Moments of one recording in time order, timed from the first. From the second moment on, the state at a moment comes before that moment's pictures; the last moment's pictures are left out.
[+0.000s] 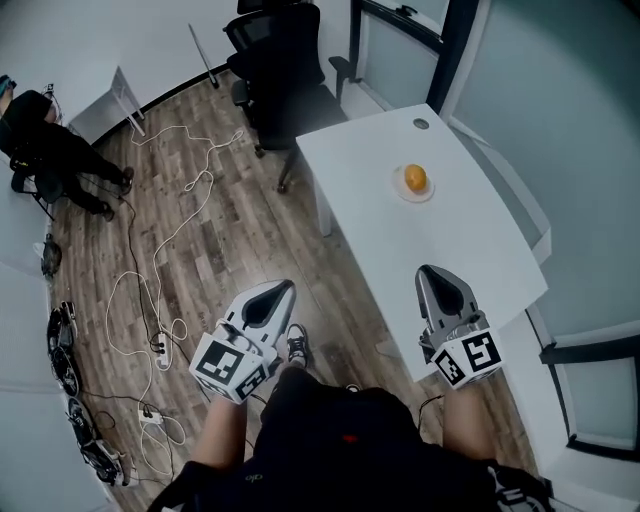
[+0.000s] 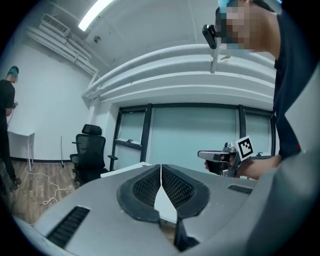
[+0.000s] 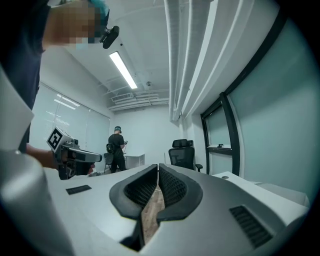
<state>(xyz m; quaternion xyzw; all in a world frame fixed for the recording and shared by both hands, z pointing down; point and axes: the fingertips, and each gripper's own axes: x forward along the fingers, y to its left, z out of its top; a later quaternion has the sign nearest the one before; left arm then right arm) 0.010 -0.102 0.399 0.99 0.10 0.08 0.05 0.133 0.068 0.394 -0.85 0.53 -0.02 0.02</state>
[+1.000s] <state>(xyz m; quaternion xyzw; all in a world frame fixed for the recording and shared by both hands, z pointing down) 0.234 -0.297 0.412 0.96 0.28 0.09 0.05 0.293 -0.101 0.403 -0.93 0.37 -0.07 -0.03</state>
